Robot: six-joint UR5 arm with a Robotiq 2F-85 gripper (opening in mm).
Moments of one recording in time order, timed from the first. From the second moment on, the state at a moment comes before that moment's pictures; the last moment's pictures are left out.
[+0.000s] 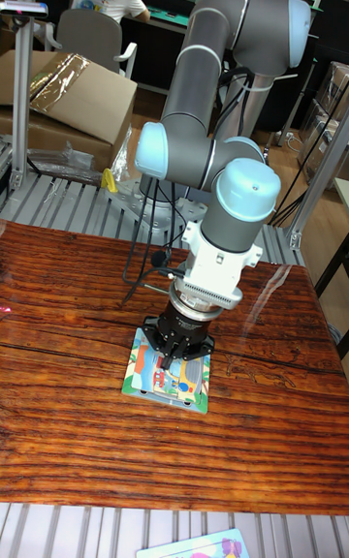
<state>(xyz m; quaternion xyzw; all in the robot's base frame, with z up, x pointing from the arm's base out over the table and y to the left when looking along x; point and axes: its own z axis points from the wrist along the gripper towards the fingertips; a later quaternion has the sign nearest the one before) 0.565 0.042 0.008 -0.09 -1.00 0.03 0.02</state>
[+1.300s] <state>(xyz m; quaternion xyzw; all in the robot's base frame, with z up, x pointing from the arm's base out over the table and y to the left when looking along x) 0.567 0.041 0.012 -0.09 -1.00 0.03 0.03</state>
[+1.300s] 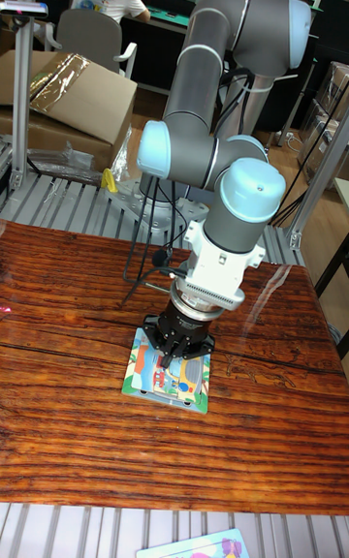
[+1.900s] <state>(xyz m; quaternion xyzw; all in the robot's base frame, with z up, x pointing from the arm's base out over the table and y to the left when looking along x) 0.577 0.043 0.011 -0.08 -1.00 0.03 0.02</state>
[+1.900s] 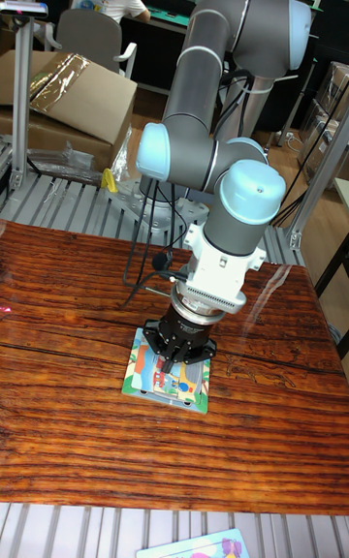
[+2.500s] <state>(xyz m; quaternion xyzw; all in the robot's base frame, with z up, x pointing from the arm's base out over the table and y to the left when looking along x) 0.584 0.044 0.010 -0.08 -1.00 0.03 0.01</state>
